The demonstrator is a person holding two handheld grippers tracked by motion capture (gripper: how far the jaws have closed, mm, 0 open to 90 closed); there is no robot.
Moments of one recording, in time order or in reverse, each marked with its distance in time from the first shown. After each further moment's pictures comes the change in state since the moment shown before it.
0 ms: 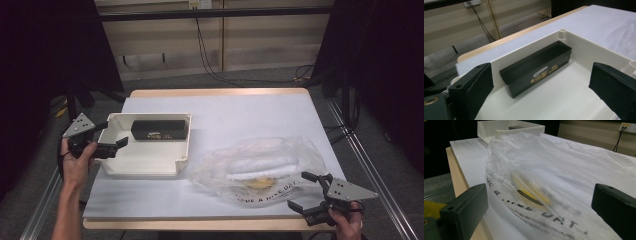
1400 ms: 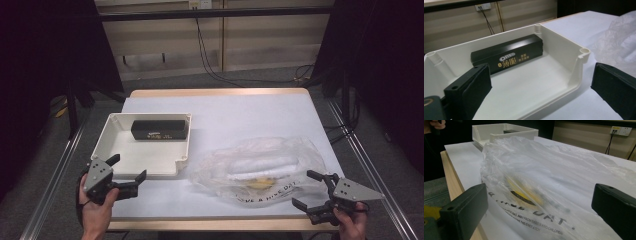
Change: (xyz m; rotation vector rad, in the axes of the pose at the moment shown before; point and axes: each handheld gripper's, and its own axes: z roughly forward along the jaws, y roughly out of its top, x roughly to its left) left arm -0.131 -0.044 -0.017 -0.072 0.096 -0.041; right arm -0.005 0.000 -0.009 -0.025 -0.039 0.008
